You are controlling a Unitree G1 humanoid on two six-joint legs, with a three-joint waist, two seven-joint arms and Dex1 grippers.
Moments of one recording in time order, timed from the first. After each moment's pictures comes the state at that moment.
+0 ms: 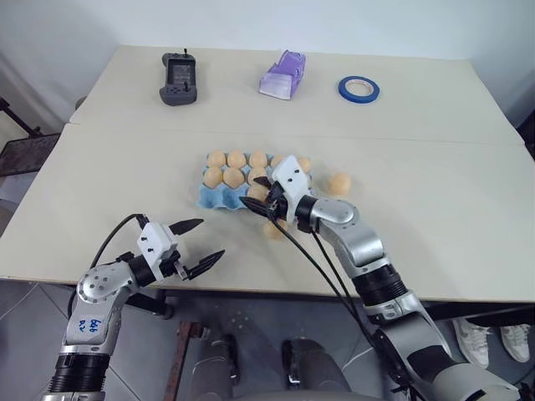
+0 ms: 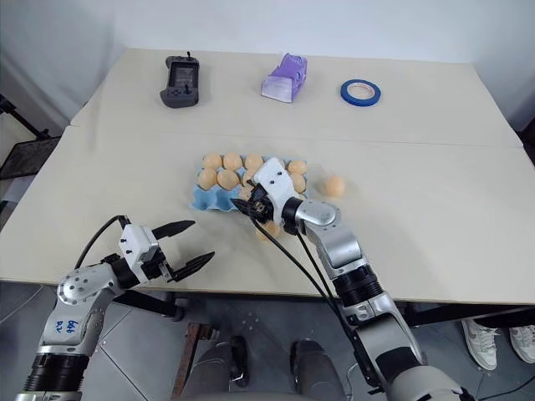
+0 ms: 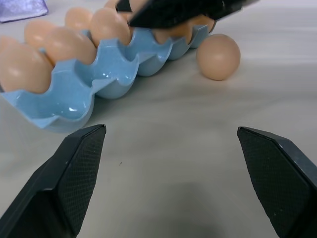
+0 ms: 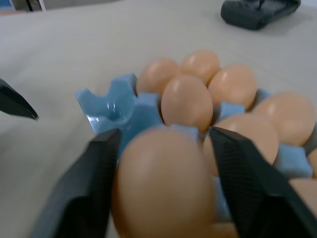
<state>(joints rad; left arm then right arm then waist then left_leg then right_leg) -0.06 0.53 0.12 -0.04 -0.31 -0.03 -0.83 -0.69 -0.14 0.24 0.23 0.14 0.33 0.61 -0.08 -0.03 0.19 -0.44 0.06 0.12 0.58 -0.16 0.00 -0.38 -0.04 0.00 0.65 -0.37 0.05</state>
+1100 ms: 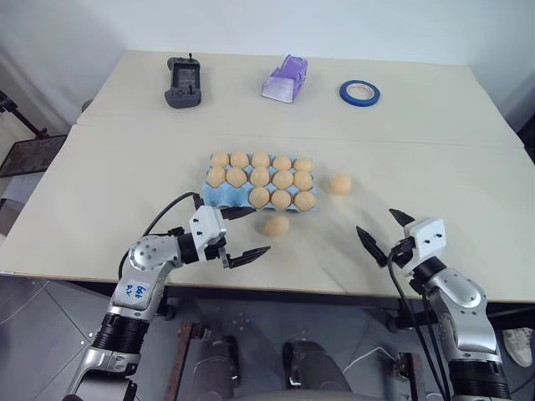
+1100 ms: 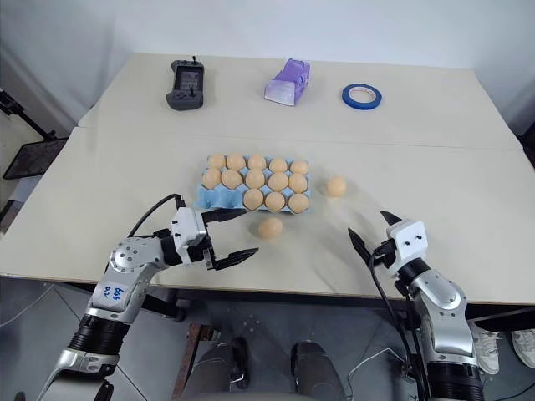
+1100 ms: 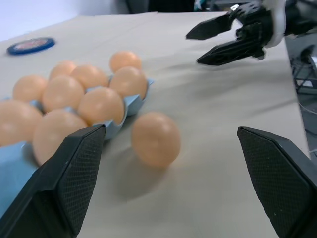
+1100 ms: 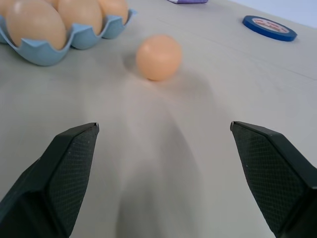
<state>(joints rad) -0.32 0.44 -0.09 0.02 -0.27 -0.03 -0.92 -0.06 -0.40 -0.20 0.03 0.20 -0.06 0.58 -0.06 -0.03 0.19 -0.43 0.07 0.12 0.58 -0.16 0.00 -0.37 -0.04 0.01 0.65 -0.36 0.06</state>
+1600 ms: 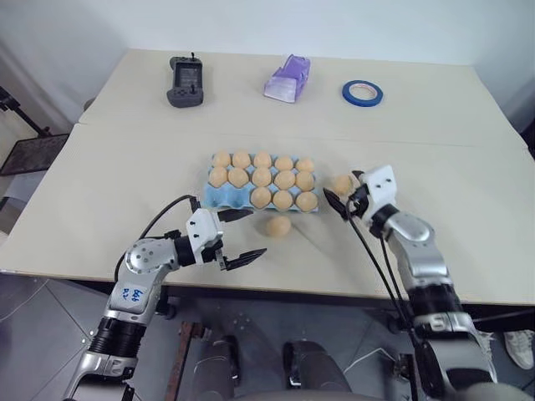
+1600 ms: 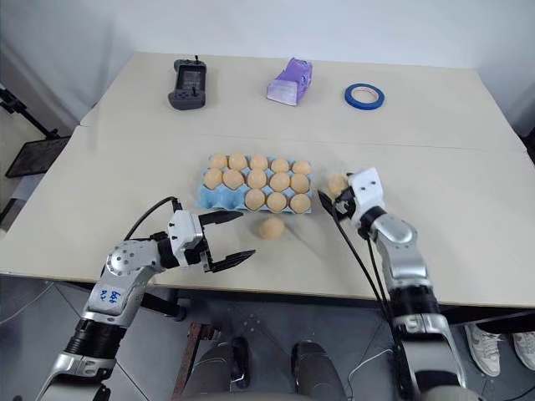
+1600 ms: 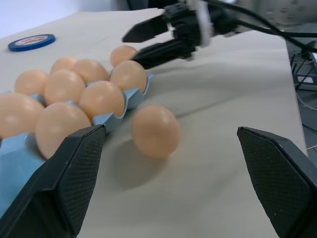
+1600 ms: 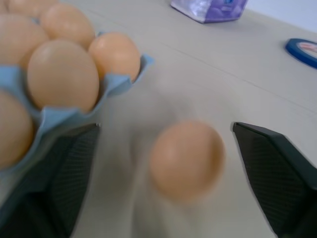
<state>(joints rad) -0.27 0.45 -0.08 0.01 -0.27 -0.02 -0.90 -0.60 -0.35 -0.05 0.49 0.09 0.01 0.48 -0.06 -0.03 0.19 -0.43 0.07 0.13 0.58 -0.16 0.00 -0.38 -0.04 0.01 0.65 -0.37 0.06</state>
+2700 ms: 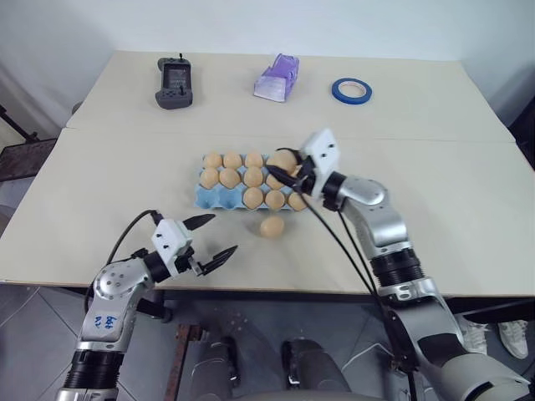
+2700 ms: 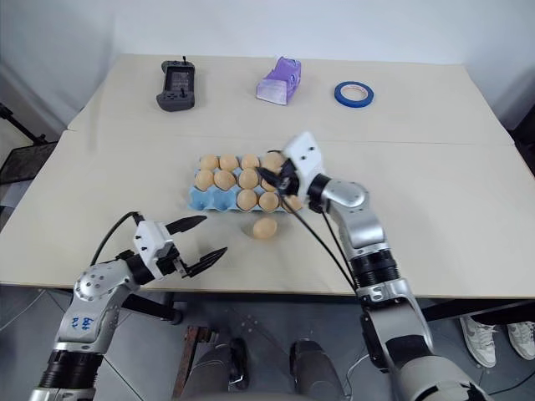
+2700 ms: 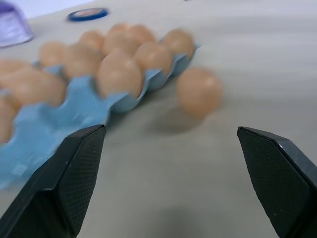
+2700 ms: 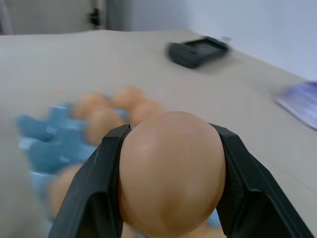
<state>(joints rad) -0.06 0.48 0.11 -0.09 -0.27 -0.01 -0.76 -0.78 -0.18 0.16 0.32 0.14 0.16 0.71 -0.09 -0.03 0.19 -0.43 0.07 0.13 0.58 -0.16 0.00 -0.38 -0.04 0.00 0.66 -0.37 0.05</state>
